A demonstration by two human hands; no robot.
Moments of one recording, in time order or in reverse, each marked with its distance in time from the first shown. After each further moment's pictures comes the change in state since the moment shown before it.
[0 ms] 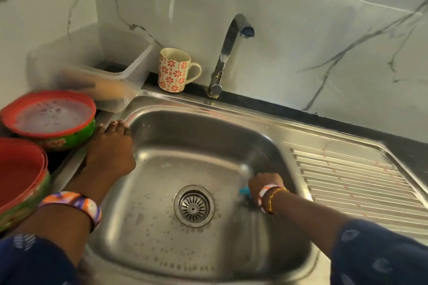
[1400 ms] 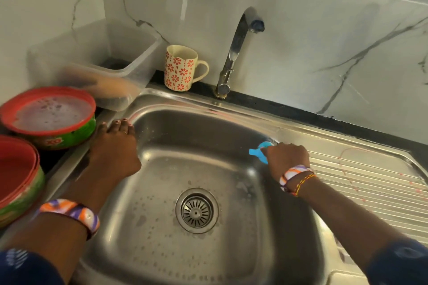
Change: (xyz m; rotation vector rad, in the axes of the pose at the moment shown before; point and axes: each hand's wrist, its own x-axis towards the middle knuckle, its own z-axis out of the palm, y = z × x) left_hand 0.003 0.008 -0.003 0.090 0.007 -0.022; right_hand 0.028 0.051 -0.032 0.003 0.339 0.149
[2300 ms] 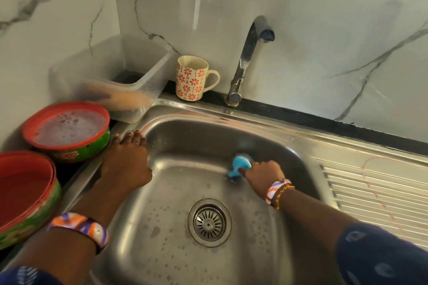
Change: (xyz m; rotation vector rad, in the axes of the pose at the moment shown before) left_hand -0.001 -0.003 -0.004 -0.050 -0.054 0.020; right_hand 0.021 -0.058 0.014 0.016 -0.012 -0.372
